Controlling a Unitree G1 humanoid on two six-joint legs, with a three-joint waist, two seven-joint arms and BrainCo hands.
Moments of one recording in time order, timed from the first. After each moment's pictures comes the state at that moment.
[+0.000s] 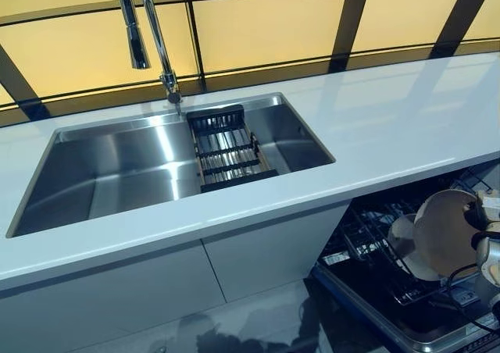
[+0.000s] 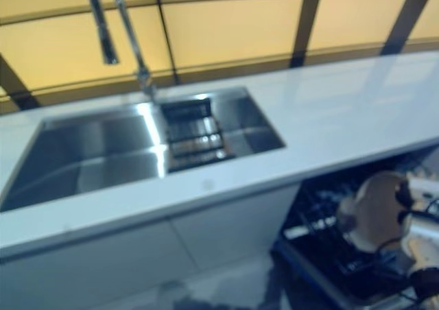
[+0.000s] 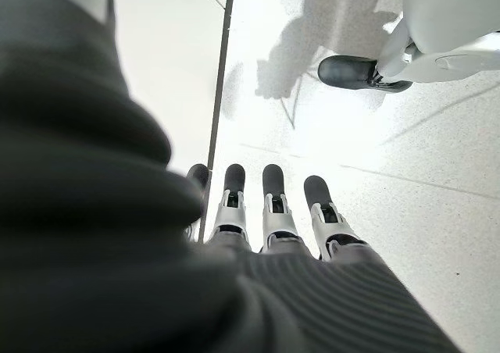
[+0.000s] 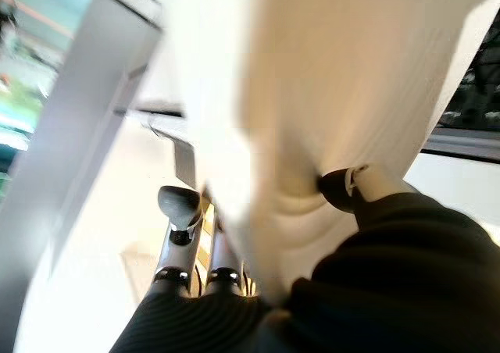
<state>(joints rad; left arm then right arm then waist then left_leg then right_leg) 0.11 0.32 -0.02 1.05 -0.49 0.12 0.03 -0.21 -0.94 0.13 0.49 -0.92 0.40 -0.25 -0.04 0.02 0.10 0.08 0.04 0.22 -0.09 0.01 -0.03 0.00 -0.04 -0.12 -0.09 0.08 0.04</state>
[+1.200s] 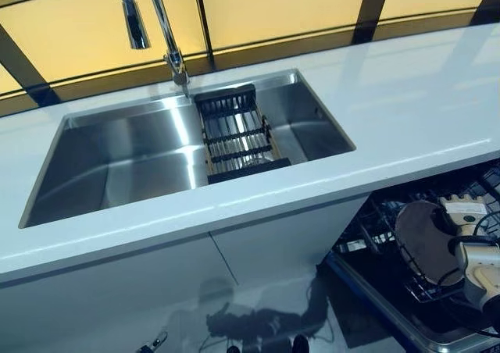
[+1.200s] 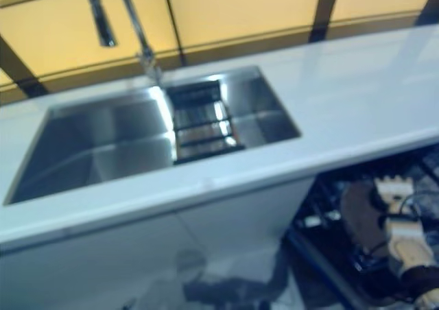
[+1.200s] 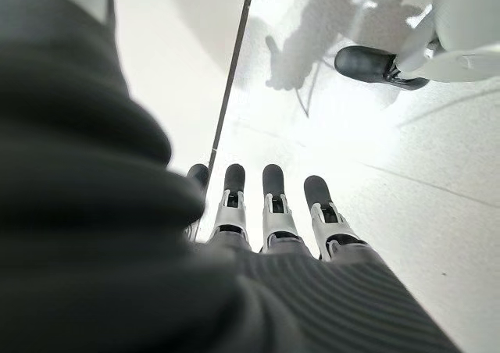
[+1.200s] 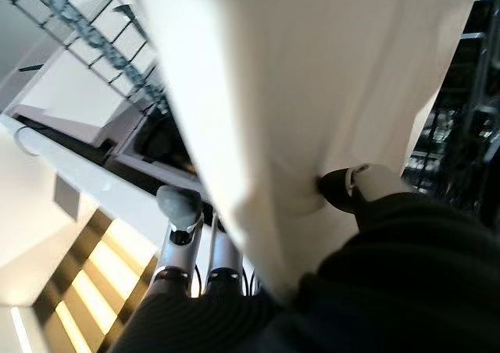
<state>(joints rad) 0.10 0.31 -0.02 1.00 -0.58 0.08 0.04 -0.28 -0.95 0.30 0.57 -0.89 0.29 -0.25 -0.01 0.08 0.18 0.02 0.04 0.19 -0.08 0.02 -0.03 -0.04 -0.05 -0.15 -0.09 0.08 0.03</state>
